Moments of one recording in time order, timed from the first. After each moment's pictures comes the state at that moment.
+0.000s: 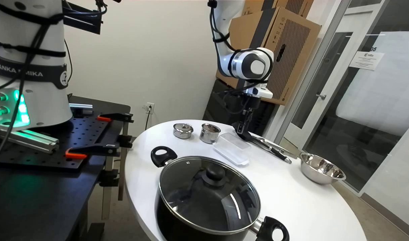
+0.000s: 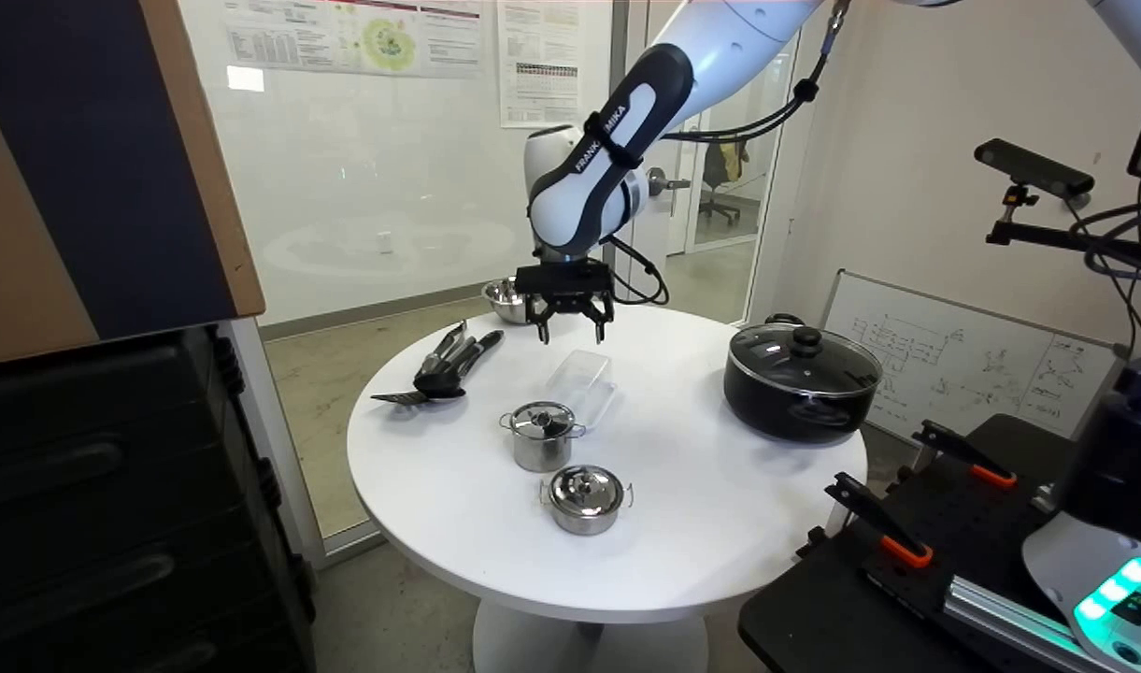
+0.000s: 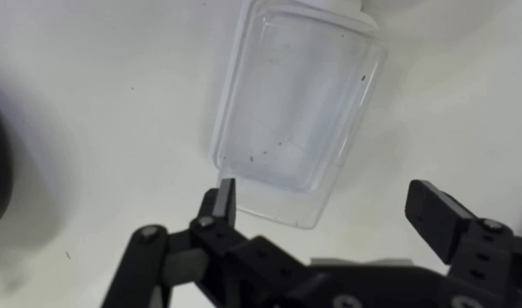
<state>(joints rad) 0.31 0.78 -0.09 -1.65 -0.16 2.44 1.06</state>
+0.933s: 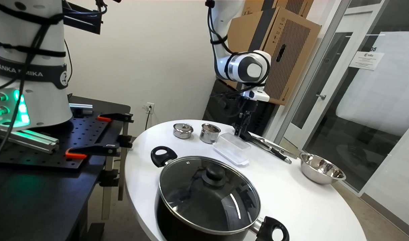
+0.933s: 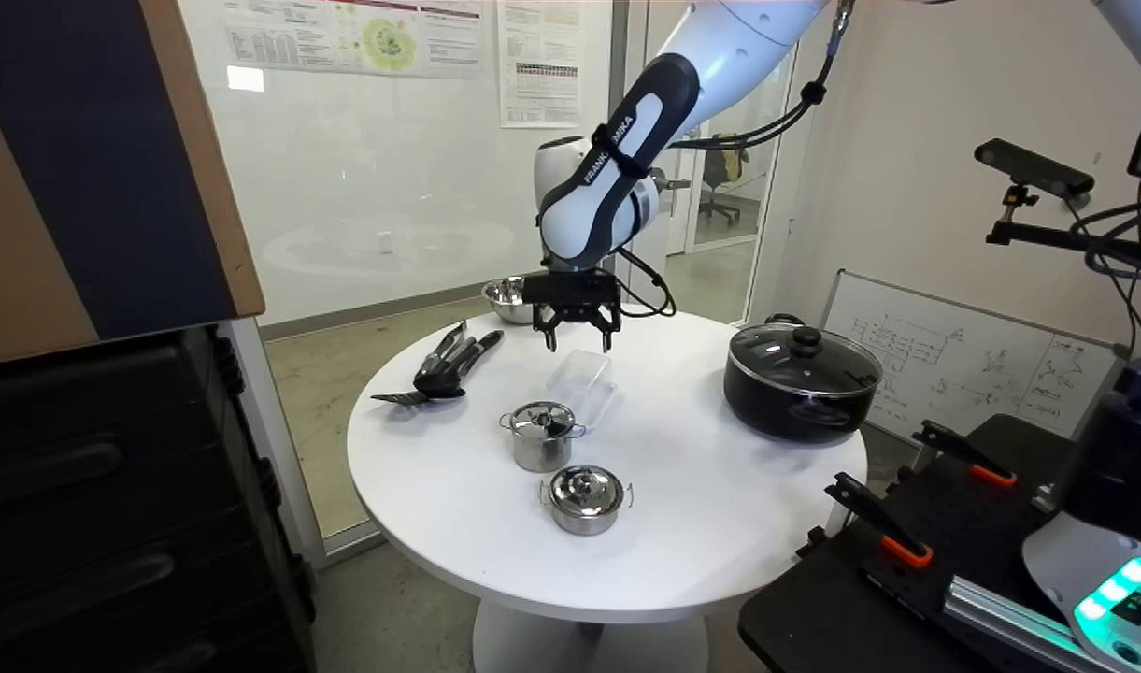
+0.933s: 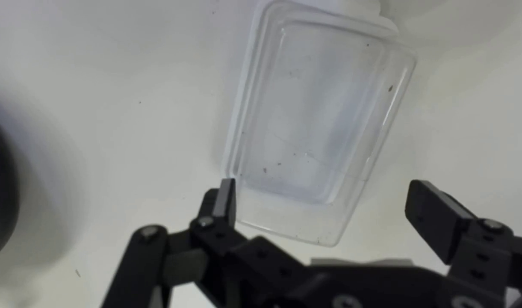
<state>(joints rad) 0.31 0.78 -0.10 -1.71 -0.15 2.49 1.09</state>
